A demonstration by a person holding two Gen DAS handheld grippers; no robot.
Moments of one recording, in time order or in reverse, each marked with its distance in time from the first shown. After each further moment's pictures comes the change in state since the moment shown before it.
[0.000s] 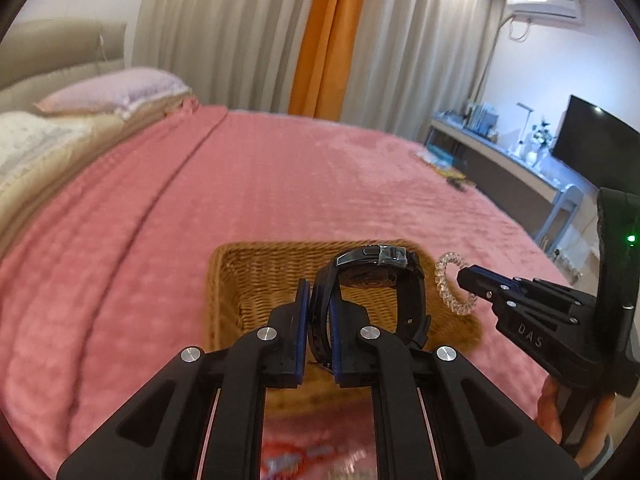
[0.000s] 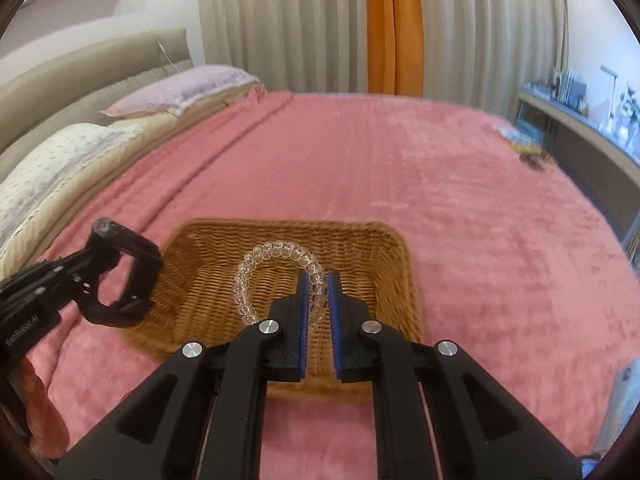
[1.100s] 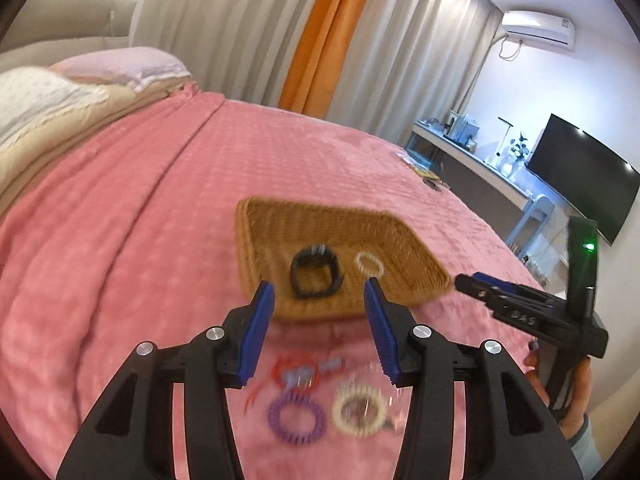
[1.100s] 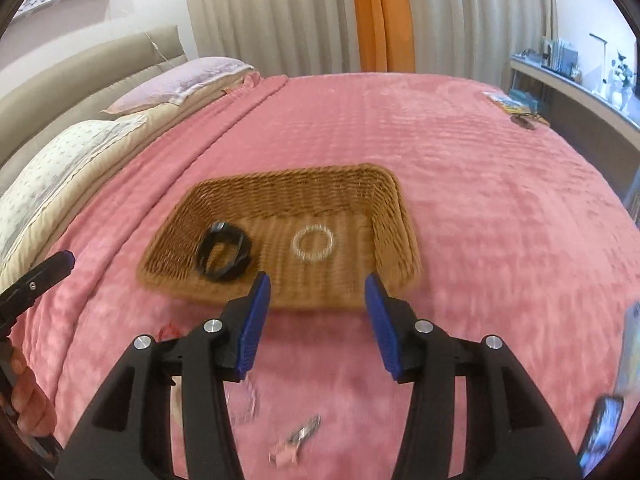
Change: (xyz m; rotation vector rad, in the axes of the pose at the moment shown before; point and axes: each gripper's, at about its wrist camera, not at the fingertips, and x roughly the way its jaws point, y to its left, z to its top) left arm -0.094 0.047 -0.065 -0.068 -0.010 -0.115; right arm -0.053 -0.005 -0.063 0.062 0.024 0.021
